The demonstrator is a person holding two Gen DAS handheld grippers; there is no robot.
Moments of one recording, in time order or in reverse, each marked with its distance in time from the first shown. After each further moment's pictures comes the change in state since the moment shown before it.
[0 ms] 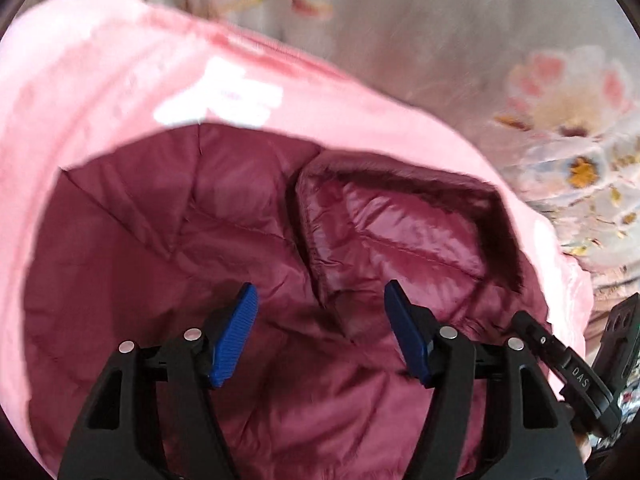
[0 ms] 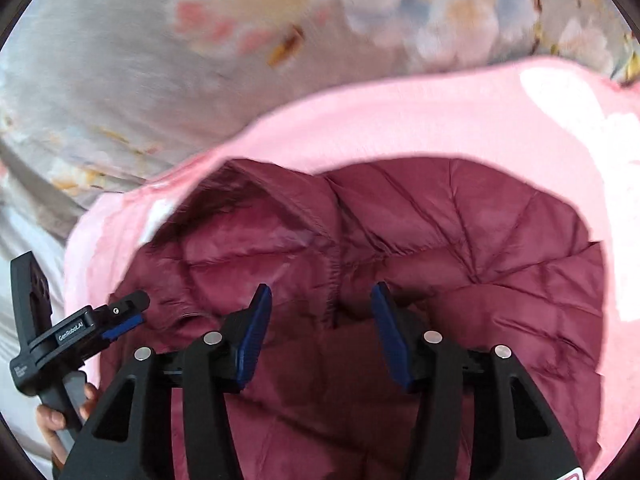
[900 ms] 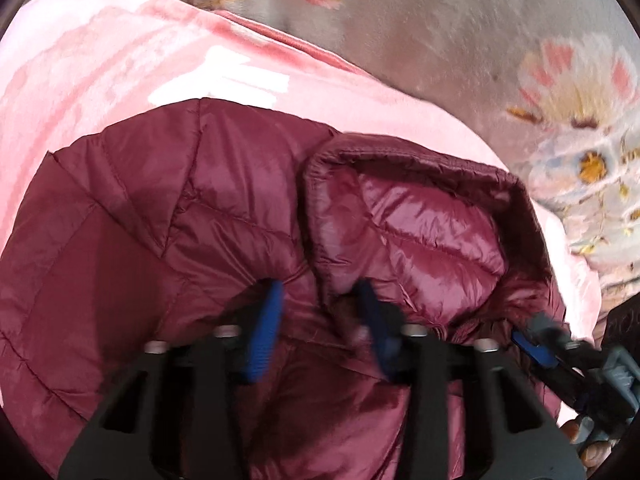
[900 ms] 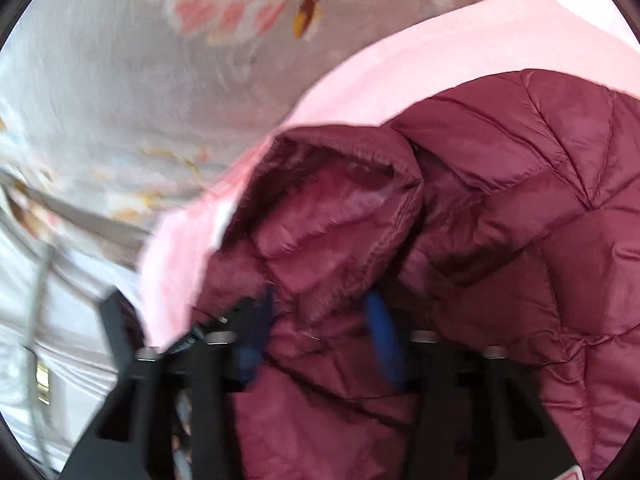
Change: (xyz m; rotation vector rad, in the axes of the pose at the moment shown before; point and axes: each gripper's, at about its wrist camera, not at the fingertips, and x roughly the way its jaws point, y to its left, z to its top) left arm 0.010 0.010 -0.012 0.030 -0.034 -0.011; right arm 0.000 0.012 -0.010 0.118 0.056 0.262
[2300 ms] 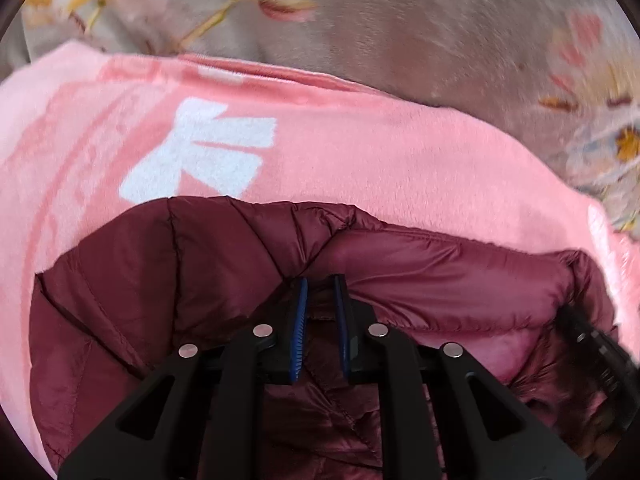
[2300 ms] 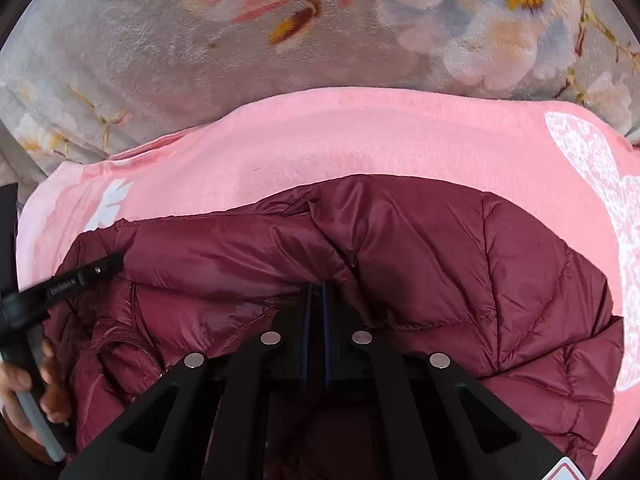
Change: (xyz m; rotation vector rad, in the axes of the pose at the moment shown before) left arm 0.035 -0.028 0.046 0.173 -0.040 0.171; right arm 0.022 0.003 0.037 -0.301 -0.126 -0.426
